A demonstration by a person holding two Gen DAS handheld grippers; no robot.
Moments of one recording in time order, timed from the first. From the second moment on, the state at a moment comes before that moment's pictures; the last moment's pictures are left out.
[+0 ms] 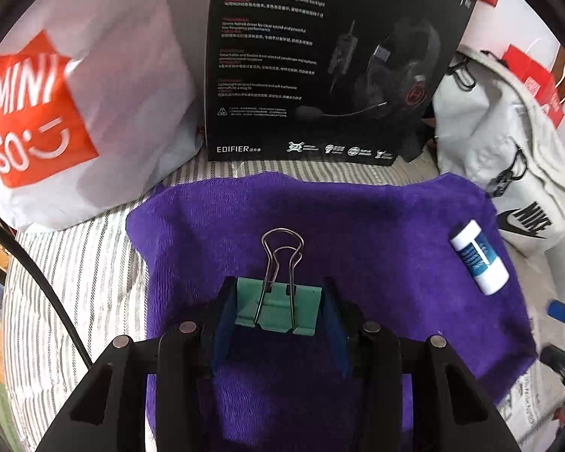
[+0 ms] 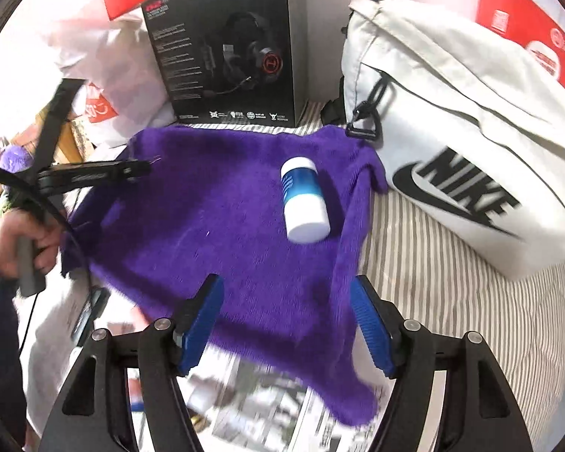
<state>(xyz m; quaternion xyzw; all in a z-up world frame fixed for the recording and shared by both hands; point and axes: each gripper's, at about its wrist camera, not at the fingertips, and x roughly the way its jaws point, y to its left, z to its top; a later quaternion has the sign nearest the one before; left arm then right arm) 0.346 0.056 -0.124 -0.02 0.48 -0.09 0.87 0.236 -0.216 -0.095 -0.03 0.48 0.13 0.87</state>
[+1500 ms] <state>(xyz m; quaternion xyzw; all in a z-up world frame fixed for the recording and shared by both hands) 0.177 0.042 -0.135 0.02 0.52 -0.12 0.85 0.149 -0.236 -0.033 0.05 0.43 0.10 0.90</state>
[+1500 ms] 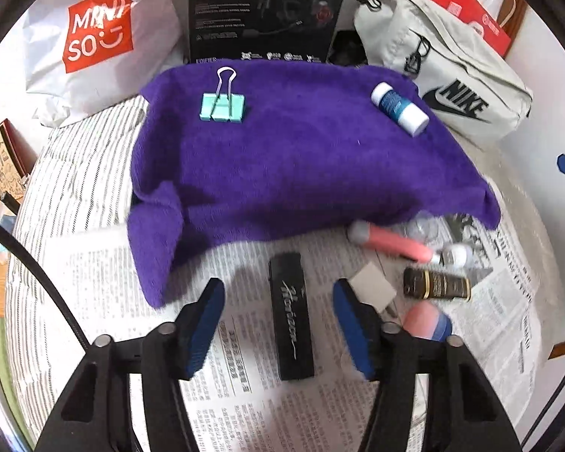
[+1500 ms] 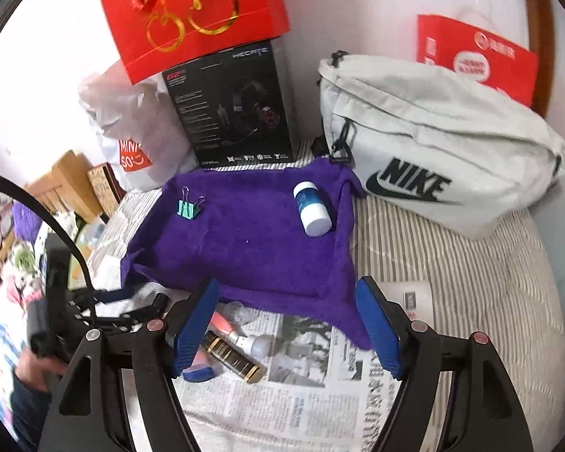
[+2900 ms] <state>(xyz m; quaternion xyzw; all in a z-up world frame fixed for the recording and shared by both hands) 0.123 0.062 -0.158 0.04 0.44 -0.09 0.89 0.139 -0.195 -0.143 0.02 0.48 0.16 0.86</state>
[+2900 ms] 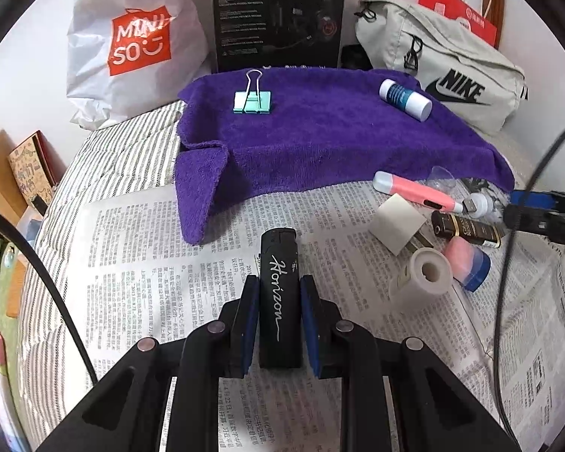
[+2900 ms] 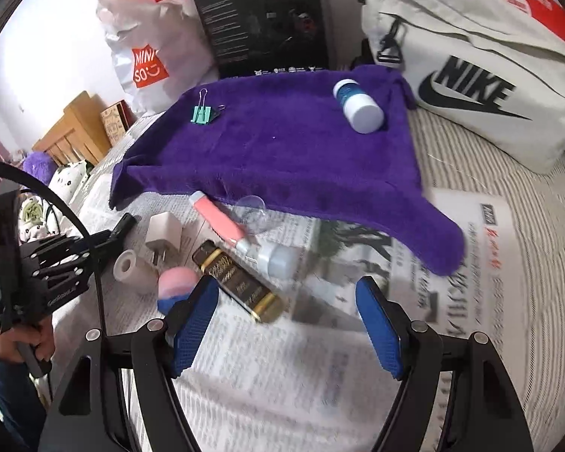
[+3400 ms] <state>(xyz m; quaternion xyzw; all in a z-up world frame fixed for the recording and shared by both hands) 0.120 0.062 -0.156 0.04 0.43 -0.08 0.90 0.161 -0.183 -0.162 -0.04 0.49 0.09 0.87</state>
